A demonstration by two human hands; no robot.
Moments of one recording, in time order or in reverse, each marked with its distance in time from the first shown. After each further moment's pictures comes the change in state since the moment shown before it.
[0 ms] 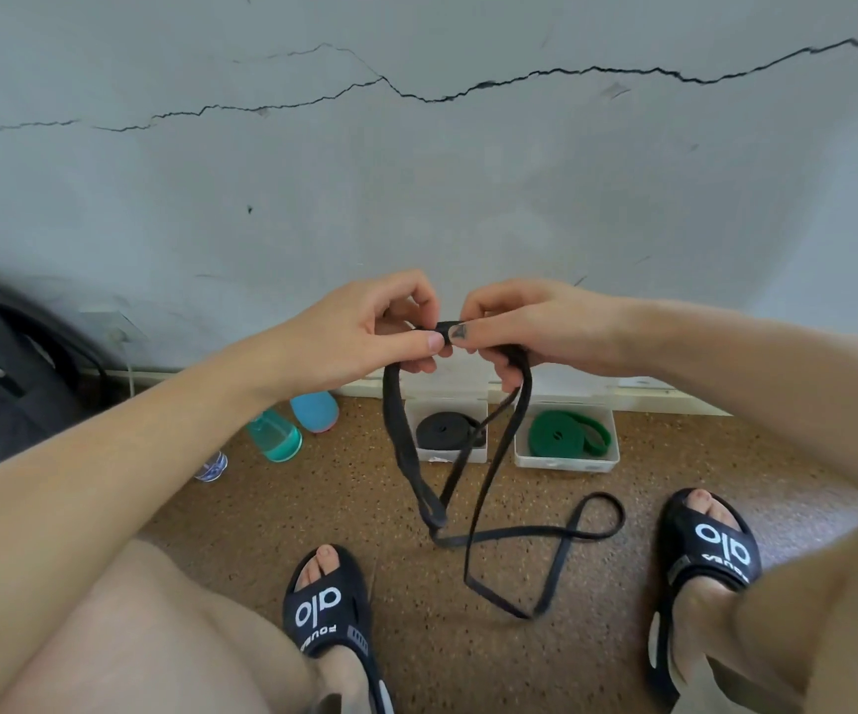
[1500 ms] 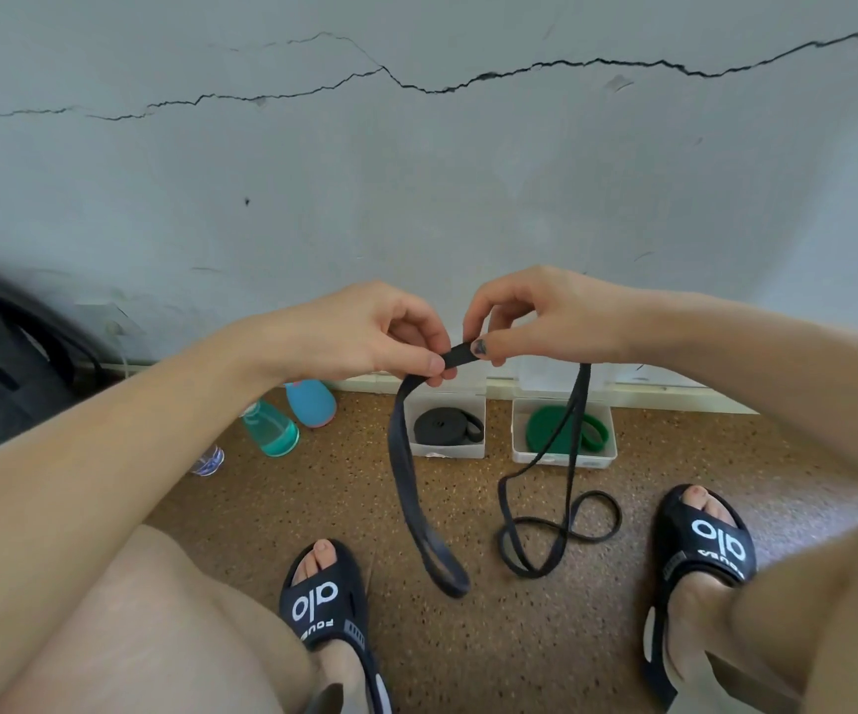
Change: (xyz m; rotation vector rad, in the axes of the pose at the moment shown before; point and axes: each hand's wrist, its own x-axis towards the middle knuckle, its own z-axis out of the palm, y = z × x) left_hand 0.007 0.008 -0.001 0.091 -0.182 -0.172; right_hand -0.007 -0.001 -0.008 -0.397 0.086 -0.050
